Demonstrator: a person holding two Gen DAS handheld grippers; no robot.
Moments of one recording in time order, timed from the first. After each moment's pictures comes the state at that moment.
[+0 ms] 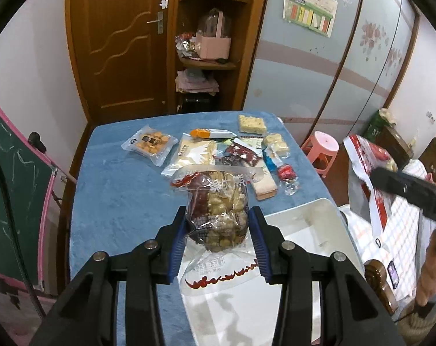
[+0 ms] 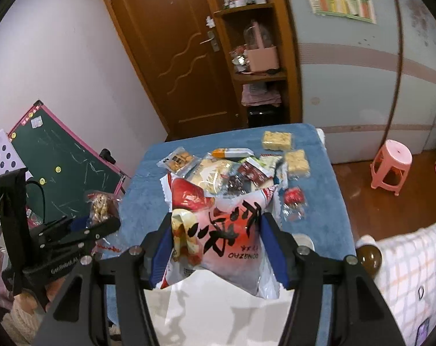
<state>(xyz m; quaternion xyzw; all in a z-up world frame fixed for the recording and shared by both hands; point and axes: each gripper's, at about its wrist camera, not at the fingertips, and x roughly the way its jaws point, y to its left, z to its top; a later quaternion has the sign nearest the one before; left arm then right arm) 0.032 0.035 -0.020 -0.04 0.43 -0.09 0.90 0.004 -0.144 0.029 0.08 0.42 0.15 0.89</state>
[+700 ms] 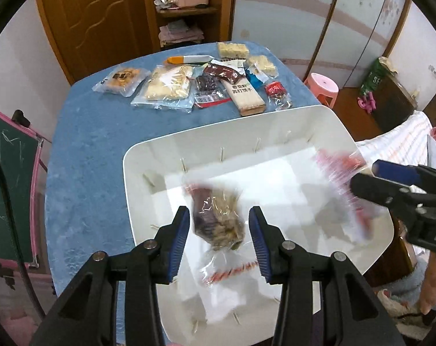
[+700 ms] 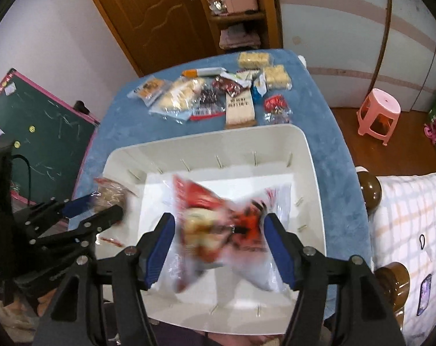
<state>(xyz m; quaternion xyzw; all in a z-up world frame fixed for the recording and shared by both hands) 0.001 -0.024 -0.118 0.03 0.52 -0.10 0.84 -0.040 -0.144 -0.076 0.06 0.53 0.11 0.84</state>
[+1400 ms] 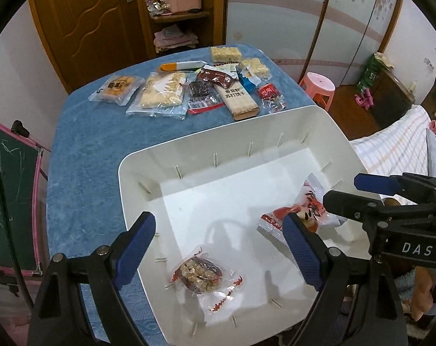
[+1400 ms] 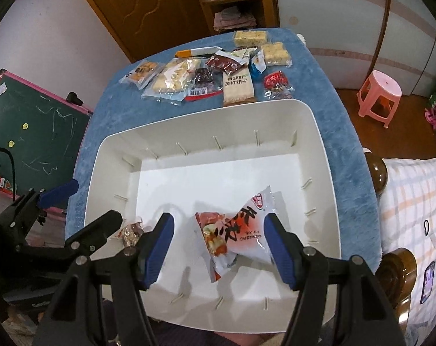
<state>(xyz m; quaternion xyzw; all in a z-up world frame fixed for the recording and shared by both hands) -0.001 -0.032 -0.115 0.05 0.51 -0.11 0.85 -0.036 -0.140 -0.095 0.07 0.57 0.10 0.81</state>
